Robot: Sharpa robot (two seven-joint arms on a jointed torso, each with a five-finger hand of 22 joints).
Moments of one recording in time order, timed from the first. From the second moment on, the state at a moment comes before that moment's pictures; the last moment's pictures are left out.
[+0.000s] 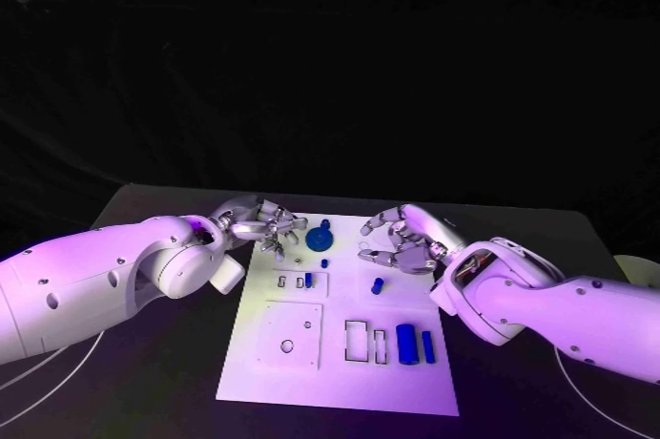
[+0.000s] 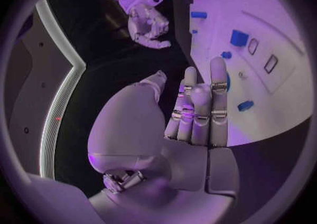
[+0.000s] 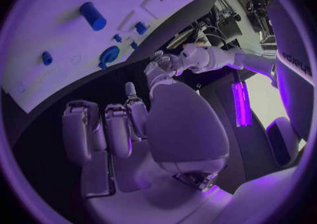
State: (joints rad) left arm 1.27 -0.85 -0.07 1.48 -0.40 -0.13 0.02; left_hand 1.34 -0.16 0.30 0.29 0.05 0.92 0.16 0.33 0.24 1.25 0.07 0.35 0.26 1.32 0.01 1.09 0.91 0.18 1.14 0.10 0.80 0.41; right arm 1.22 -0.88 -0.12 1.73 -1.17 -0.61 -0.03; right_hand 1.41 -0.16 0.17 0.28 0.20 0.88 0.16 0.24 0.37 1.39 0.09 1.38 1.31 1.46 0.02 1.53 1.31 0.02 1.47 0.12 1.45 1.31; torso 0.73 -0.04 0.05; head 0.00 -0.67
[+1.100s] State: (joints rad) left arm 1.33 -0.64 -0.08 1.38 -1.05 0.16 -0.50; left_hand 1.14 -0.09 0.15 0.29 0.05 0.90 0.08 0.67 0.49 1.24 0.00 1.11 0.94 1.46 -0.05 1.53 1.31 0.11 1.34 0.04 1.36 1.12; right arm 1.26 -0.95 -0.12 1.69 -0.93 -0.60 0.04; right_hand 1.40 -0.16 0.17 0.28 0.21 0.88 0.15 0.26 0.38 1.39 0.08 1.38 1.31 1.46 0.01 1.52 1.31 0.02 1.47 0.11 1.45 1.31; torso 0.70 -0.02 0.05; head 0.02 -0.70
